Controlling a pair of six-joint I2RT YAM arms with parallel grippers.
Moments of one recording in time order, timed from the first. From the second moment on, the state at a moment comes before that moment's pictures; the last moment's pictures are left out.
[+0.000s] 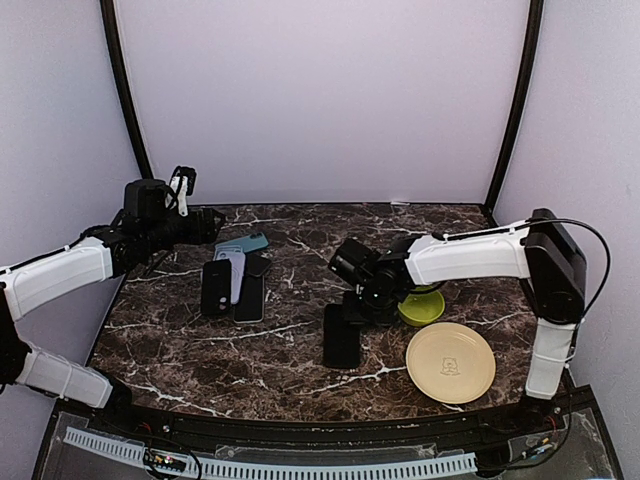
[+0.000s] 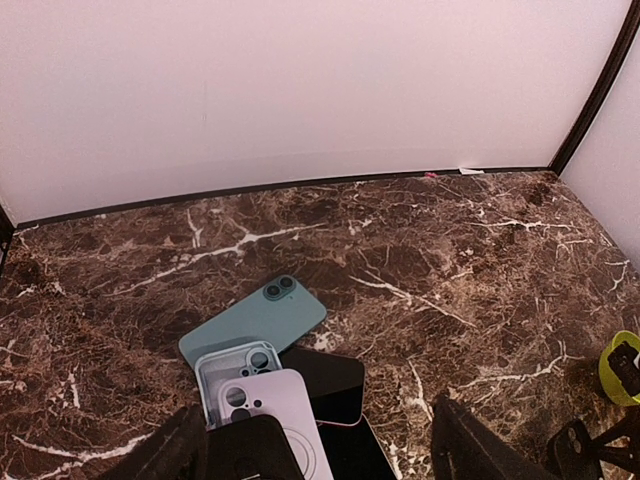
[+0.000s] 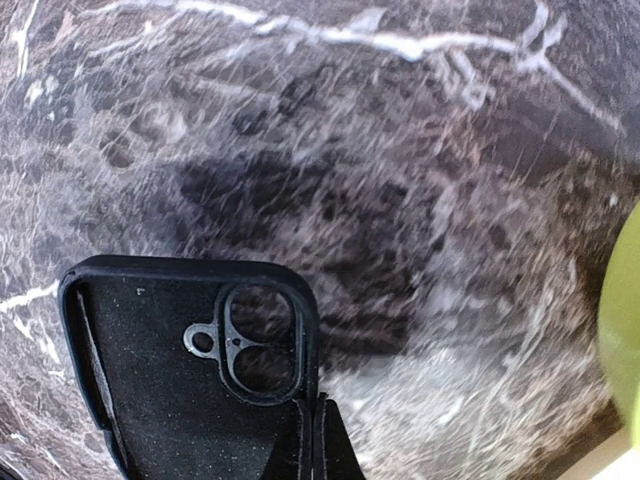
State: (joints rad) left arm -0.37 1.25 0.88 -0.03 -0.01 -0.17; right arm 0.96 1.91 1.34 -0.71 0.13 0.91
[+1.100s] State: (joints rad) left arm -0.27 1.46 1.02 -0.10 0.20 -0.21; right arm 0.98 1.90 1.46 -0.73 0.22 0.65
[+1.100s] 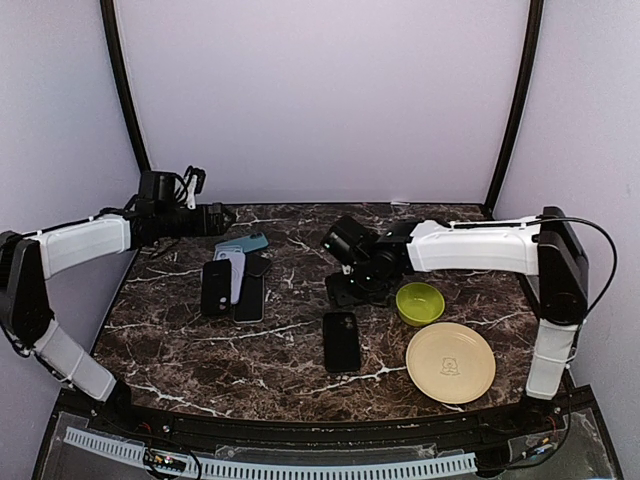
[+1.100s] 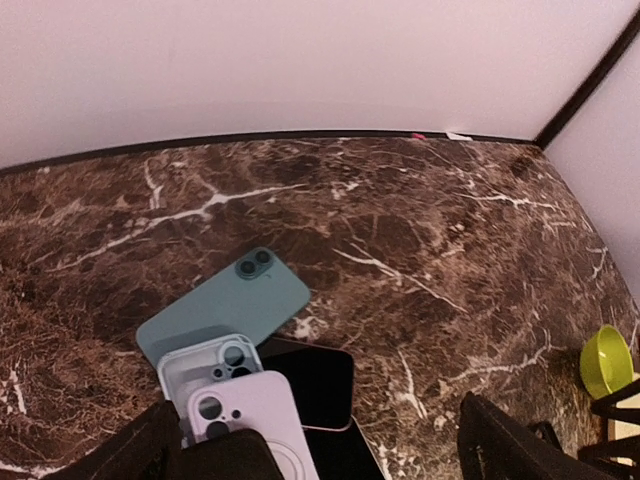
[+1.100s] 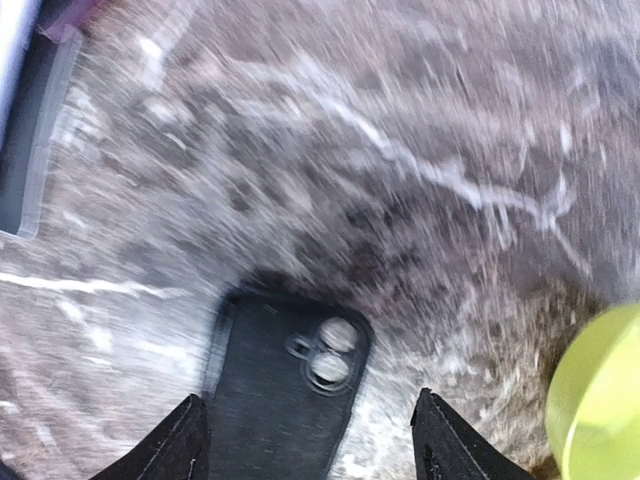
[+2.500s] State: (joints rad) left arm -0.16 2.29 1.71 -0.37 0.38 -0.18; right arm 0.77 2.29 1.78 -0.13 -0.13 0.59
